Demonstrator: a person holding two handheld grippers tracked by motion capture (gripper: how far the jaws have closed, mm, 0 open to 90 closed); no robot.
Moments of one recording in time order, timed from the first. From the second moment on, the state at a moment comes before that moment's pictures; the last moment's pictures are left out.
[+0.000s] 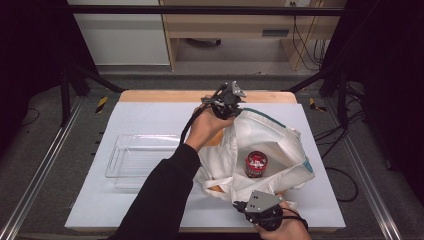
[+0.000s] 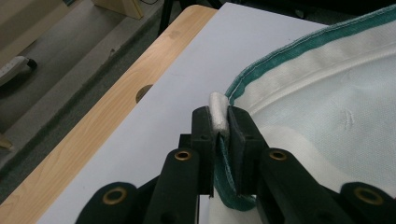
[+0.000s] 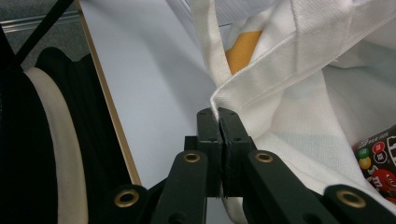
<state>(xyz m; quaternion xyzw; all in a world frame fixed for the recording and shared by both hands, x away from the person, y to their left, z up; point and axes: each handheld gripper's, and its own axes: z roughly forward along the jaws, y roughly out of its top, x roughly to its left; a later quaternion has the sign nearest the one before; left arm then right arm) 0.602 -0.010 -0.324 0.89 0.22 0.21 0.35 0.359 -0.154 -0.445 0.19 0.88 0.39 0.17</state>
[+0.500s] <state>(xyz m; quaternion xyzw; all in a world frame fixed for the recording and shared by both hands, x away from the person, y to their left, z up) 0.611 -0.019 -0.344 0.89 0.22 0.21 0.34 0.360 -0.153 -0.450 0.19 0.89 0.38 0.17</state>
